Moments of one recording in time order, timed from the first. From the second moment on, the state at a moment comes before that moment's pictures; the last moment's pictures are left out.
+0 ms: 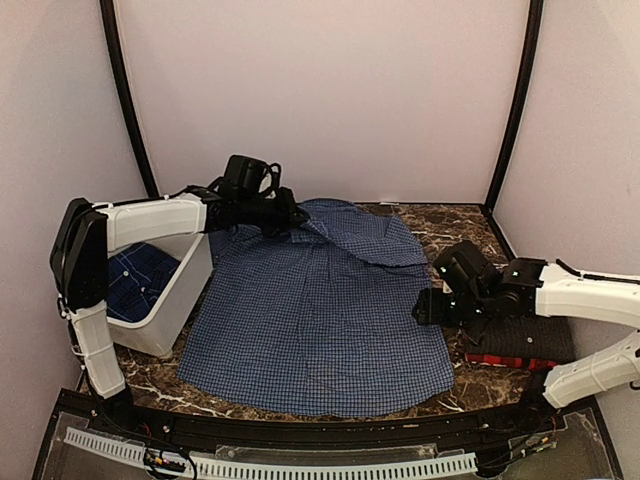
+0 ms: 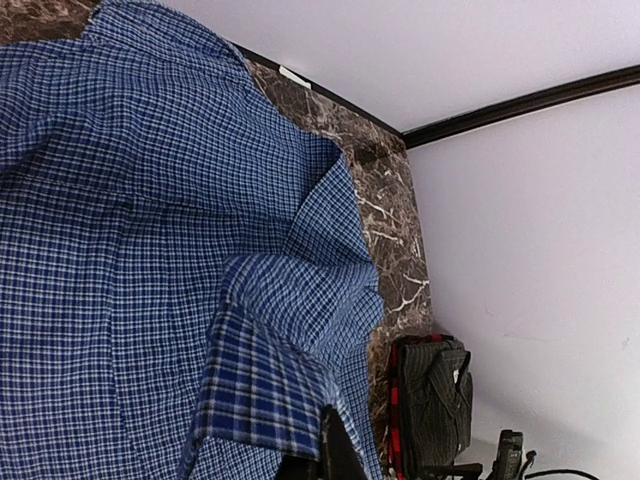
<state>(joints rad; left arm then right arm) -0.59 1.90 1.50 -0.13 0.30 -0.92 0.84 1.17 0.76 -0.58 0.24 0.79</state>
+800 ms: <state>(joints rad) -0.51 1.83 1.48 -0.16 0.24 -0.85 0.81 0.96 0.50 -0.77 0.02 1.10</state>
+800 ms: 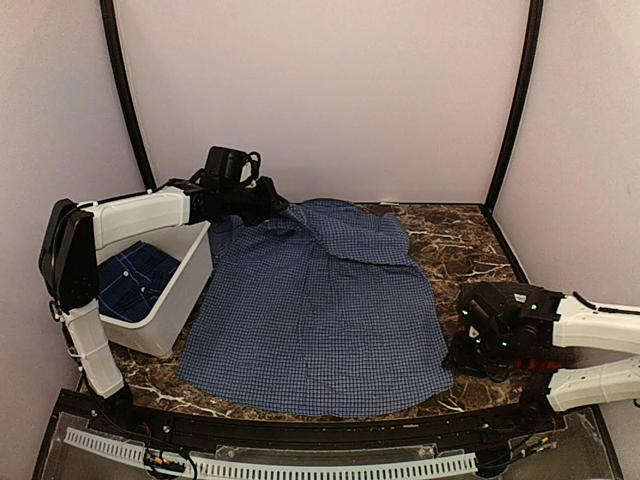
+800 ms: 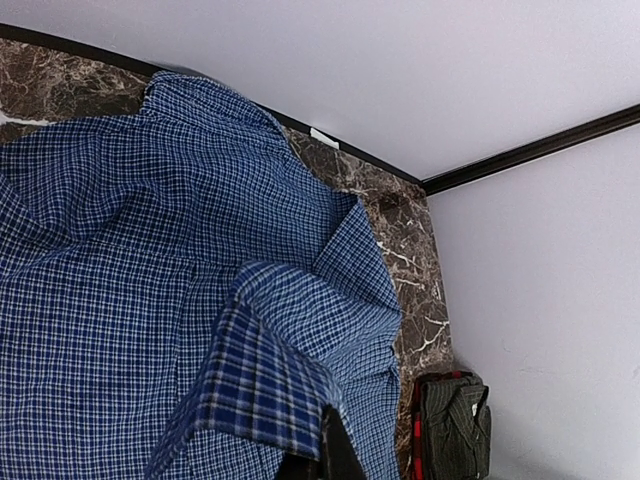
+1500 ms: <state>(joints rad) -0.49 1.83 1.65 -0.21 0.25 -0.76 0.85 0.97 0.58 -0.71 0.00 1.04</state>
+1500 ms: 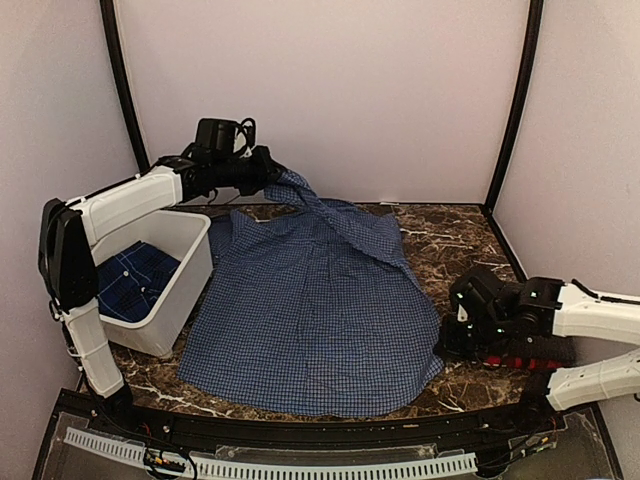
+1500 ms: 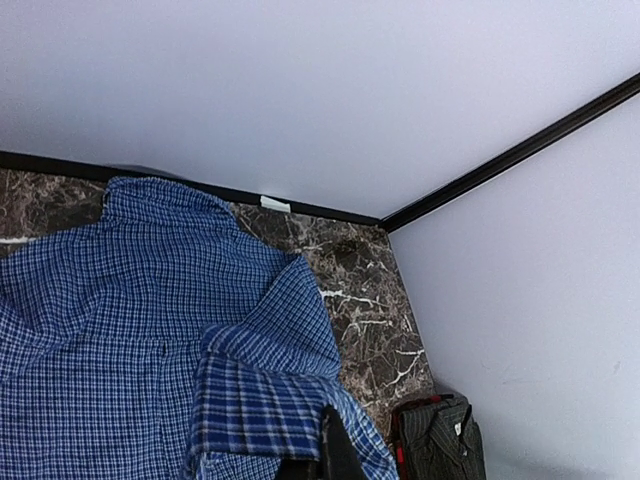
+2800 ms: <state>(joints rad) -0.36 1.96 1.93 -0.34 0.25 -0.50 1.08 1.57 0.87 -0.33 -0.30 0.81</state>
